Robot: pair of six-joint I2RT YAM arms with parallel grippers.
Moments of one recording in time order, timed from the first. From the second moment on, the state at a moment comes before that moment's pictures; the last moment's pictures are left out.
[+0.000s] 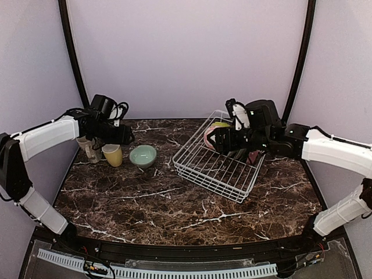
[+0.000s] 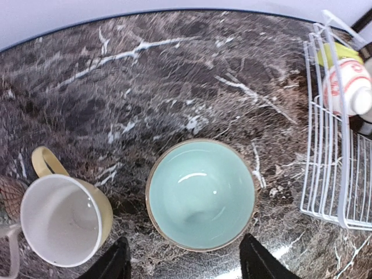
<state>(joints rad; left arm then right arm) -0.37 1.53 1.22 -0.56 0.03 -0.22 0.84 1.35 1.10 -0.25 0.12 0.35</state>
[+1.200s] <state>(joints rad) -0.38 1.37 1.30 -0.32 0.26 -0.27 0.61 1.52 1.40 -0.94 0.58 0.90</state>
